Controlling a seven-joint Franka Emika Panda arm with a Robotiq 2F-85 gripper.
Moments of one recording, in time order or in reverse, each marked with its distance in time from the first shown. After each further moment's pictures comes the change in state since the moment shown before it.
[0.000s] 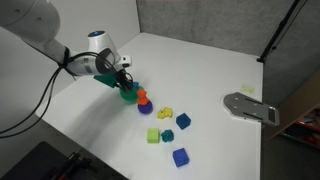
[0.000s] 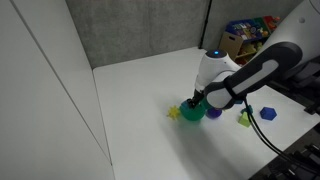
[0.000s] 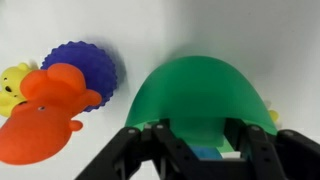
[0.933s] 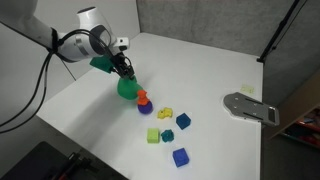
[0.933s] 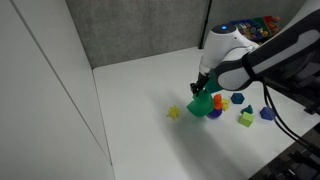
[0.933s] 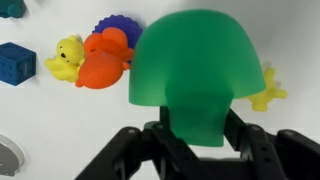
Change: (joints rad) arm 0.000 -0.178 -0.030 -0.040 -0.171 -0.106 0.136
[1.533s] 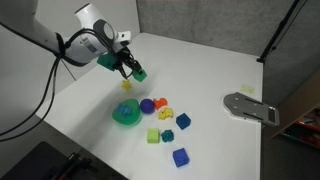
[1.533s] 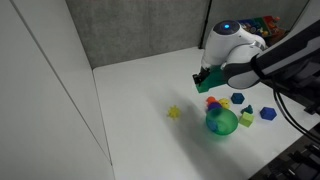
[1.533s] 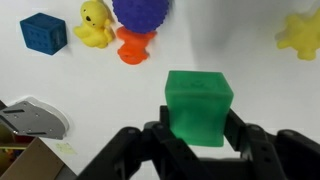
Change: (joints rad) arm 0.060 -0.003 -0.118 0.012 -0.271 0.055 0.312
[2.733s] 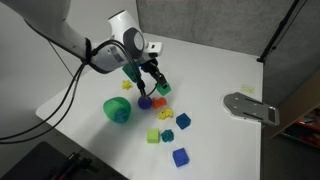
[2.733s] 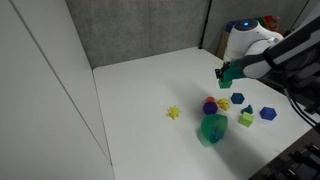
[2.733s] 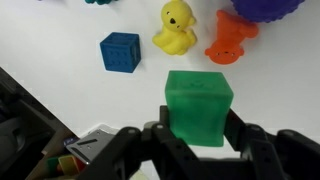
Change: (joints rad) arm -0.219 0.000 -0.004 -0.029 -0.012 -0.029 0.040
